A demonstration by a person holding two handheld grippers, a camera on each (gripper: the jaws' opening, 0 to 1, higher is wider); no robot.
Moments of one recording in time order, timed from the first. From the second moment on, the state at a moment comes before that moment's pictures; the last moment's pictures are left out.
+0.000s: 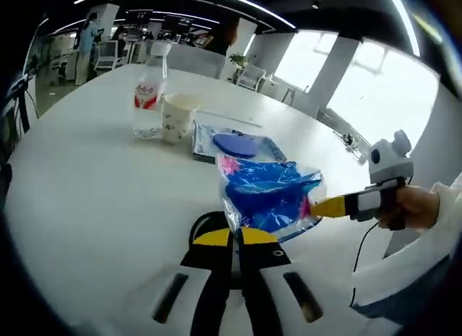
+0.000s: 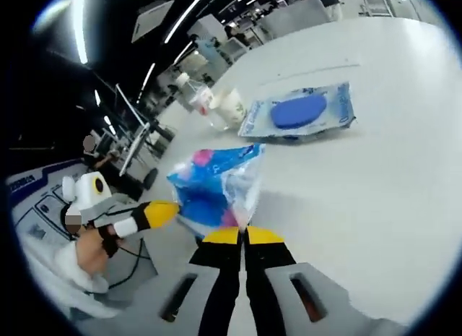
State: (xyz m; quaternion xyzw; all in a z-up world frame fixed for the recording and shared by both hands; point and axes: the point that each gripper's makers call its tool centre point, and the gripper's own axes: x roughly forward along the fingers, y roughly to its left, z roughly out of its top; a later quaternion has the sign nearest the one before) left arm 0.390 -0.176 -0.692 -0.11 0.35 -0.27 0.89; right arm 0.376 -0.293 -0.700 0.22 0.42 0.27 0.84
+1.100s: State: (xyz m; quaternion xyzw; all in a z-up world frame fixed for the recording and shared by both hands) left arm 0.440 -0.354 -0.658 -0.04 0.33 -0.42 0.84; right arm 0.416 -0.468 -0.654 0.22 0.34 0.13 0.90
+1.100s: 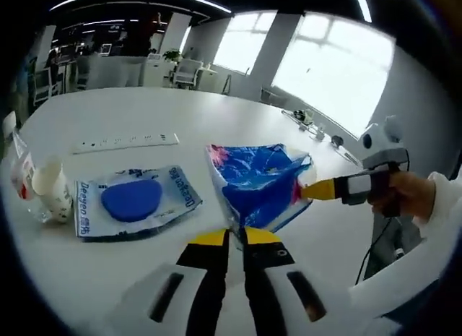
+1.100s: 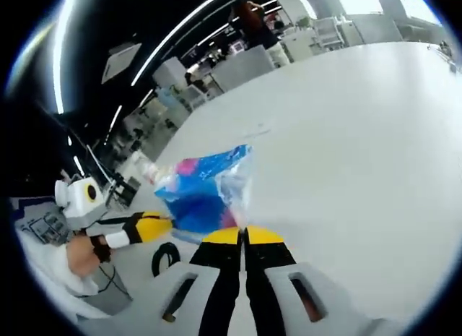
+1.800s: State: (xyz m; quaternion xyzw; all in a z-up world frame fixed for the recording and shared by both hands) left arm 0.480 -0.406 -0.672 0.01 0.35 -0.43 0.83; right arm 0.458 -0.510 -0.665 0.15 0.35 0.14 0.91
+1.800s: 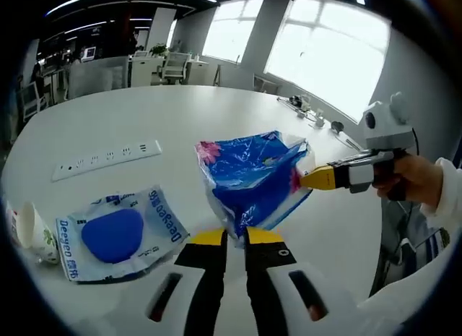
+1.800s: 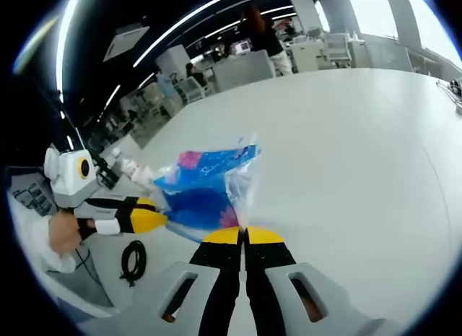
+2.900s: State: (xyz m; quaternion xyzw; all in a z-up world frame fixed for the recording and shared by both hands) left arm 0.519 -0.434 -0.736 -0.01 0.46 -0.36 0.81; right arm 0.506 -0.535 -0.758 0.10 0.43 0.14 0.89
